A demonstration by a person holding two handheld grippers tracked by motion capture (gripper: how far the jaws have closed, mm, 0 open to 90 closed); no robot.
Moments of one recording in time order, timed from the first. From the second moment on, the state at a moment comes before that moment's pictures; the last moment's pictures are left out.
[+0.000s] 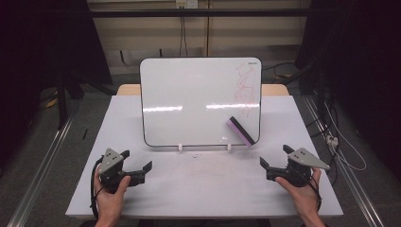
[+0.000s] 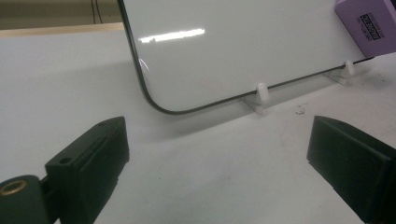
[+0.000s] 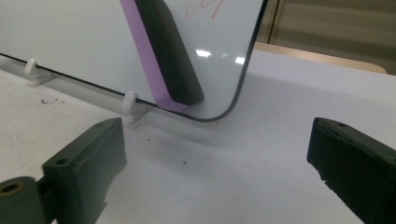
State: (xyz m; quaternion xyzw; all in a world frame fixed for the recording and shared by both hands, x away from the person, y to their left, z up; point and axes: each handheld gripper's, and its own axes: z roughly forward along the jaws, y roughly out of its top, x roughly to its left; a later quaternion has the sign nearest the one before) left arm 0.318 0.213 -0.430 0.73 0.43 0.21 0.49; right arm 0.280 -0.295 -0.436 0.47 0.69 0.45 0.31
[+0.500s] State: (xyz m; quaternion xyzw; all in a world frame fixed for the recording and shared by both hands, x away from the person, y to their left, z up) left arm 0.319 0.209 -0.430 0.74 0.41 0.20 0.49; right arm 0.304 -0.269 -0.414 0.44 0.73 0.43 0.30
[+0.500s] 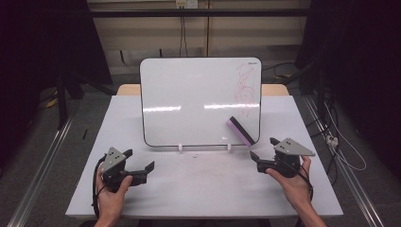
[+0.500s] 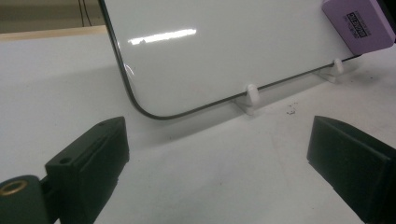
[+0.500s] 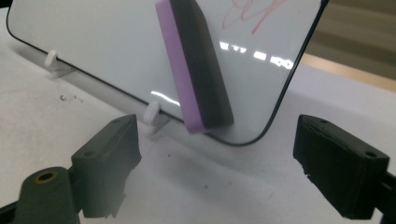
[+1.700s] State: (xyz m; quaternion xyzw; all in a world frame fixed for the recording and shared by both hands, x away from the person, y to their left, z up) left arm 0.321 0.209 -0.433 0.74 0.42 0.19 0.49; right arm 0.349 -0.233 -0.424 0.38 0.80 0.33 0.33
